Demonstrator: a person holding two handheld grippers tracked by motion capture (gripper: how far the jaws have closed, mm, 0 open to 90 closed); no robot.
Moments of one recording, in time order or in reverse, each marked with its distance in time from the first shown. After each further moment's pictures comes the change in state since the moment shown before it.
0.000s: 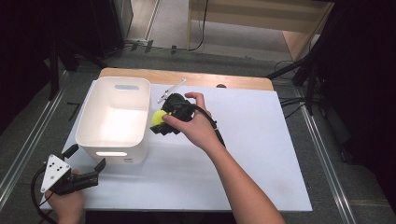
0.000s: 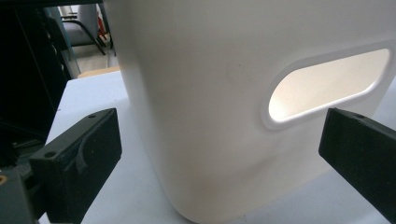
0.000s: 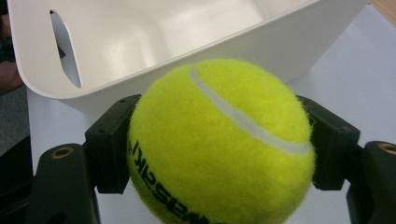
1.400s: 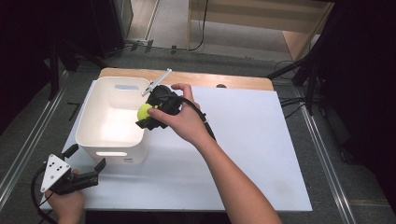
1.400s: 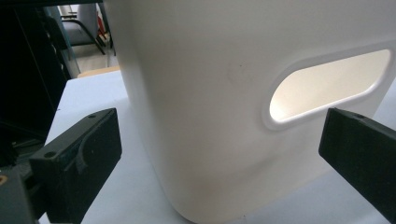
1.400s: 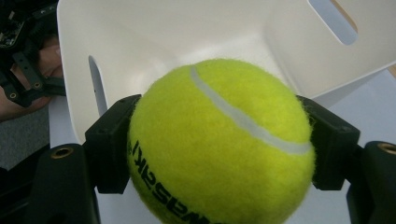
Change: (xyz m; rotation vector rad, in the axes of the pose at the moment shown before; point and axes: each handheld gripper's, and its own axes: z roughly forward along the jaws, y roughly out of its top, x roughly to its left) left arm 0.000 0.000 0.001 -0.003 0.001 -0.006; right arm 0.018 0.041 -0.004 -0.029 0.014 -0.073
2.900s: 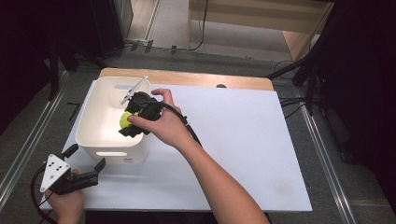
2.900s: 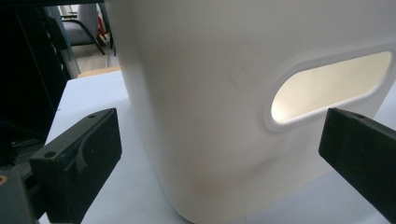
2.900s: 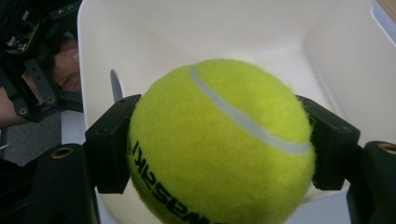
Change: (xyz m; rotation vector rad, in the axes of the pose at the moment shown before) left arm 0.001 0.000 0.000 0.001 0.000 -0.001; right arm 0.022 0.021 0.039 0.042 0.056 -0.048
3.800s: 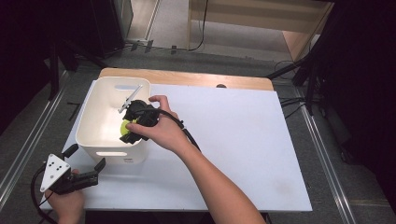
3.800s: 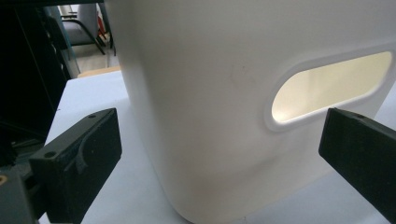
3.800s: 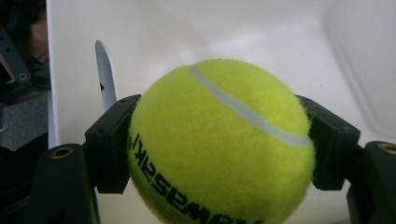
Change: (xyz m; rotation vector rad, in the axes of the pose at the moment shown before) left arm 0.000 0.000 0.000 -0.003 -0.002 0.000; right arm 0.003 -0.009 0.025 0.074 0.005 0.000
